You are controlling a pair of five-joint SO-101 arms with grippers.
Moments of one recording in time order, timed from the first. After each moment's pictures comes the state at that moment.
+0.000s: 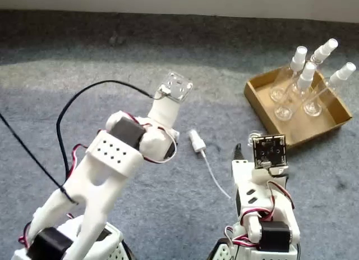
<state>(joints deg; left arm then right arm) 24.7 -25.9 28.8 73.0 5.7 -0.4 -105.1 80.1 60.4 10.2</state>
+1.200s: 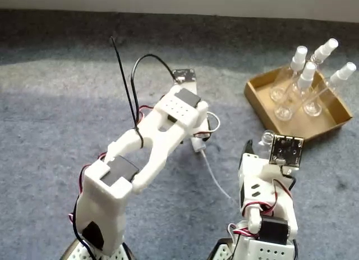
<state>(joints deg) 29.0 25.5 -6.5 73.0 46.9 5.1 -105.0 87.6 52.0 2.1</state>
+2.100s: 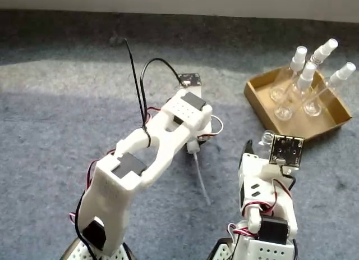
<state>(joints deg) 29.8 32.1 -9.8 70.3 46.9 5.1 -105.0 87.6 52.0 1.8</state>
